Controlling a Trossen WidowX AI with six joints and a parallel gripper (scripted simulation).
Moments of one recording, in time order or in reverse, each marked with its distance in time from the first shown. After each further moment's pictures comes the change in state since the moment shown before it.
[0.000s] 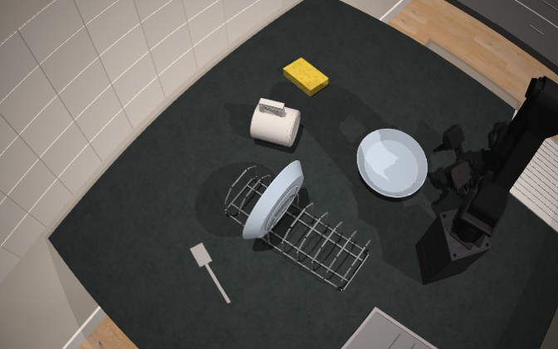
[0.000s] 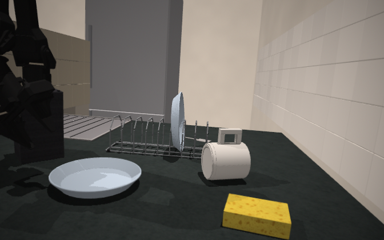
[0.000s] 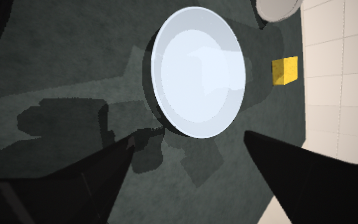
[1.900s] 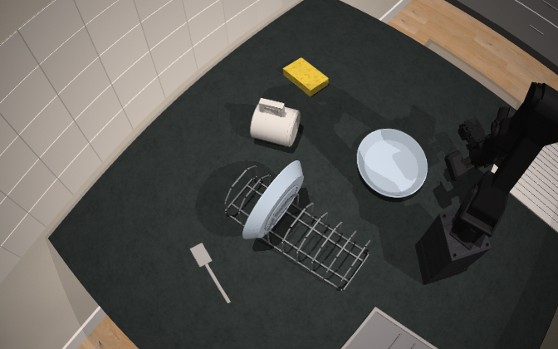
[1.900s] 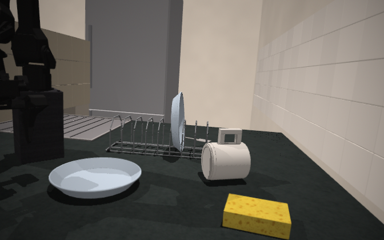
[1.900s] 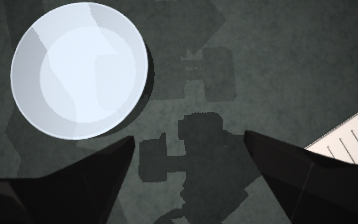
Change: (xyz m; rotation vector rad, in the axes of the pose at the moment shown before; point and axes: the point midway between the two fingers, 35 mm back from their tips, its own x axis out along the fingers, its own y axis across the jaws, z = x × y) arm -0.020 0.007 -0.058 1.697 0.373 -0.094
